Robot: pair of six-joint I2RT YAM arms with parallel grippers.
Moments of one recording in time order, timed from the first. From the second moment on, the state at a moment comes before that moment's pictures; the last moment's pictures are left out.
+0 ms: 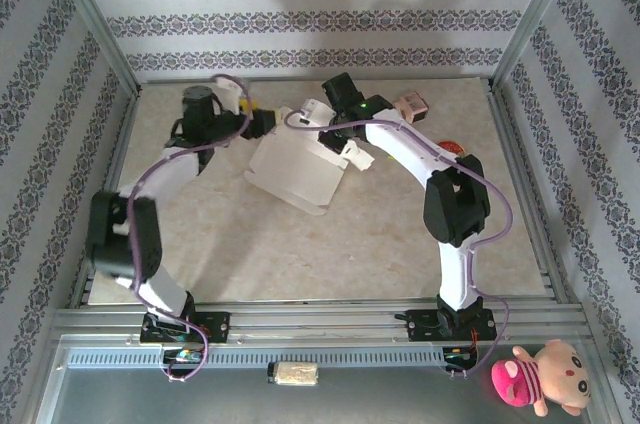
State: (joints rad) left arm -0.11 1.56 1.14 0.12 0.56 -0.21; right arm 0.53 2.01 1.79 -0.77 -0.10 -0.51
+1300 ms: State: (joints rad) left arm -0.04 1.51 1.22 -0.90 0.41 -0.33; right arm 0.31 2.18 1.76 -0.88 -0.46 -0.05
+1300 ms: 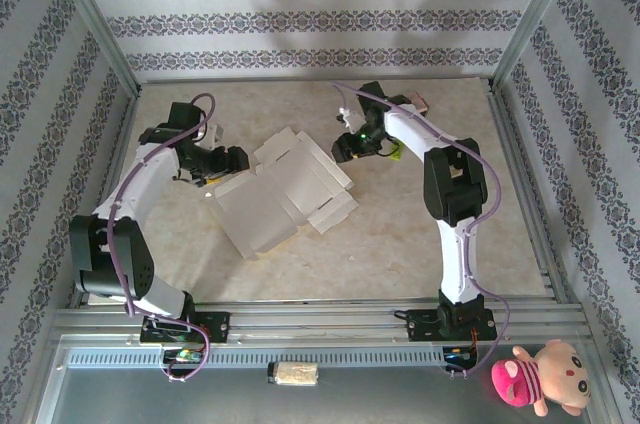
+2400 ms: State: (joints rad) left arm -0.05 1.48 1.19 -0.84 0.43 -0.36; right arm 0.36 2.24 1.72 -0.83 -0.55 -0.04
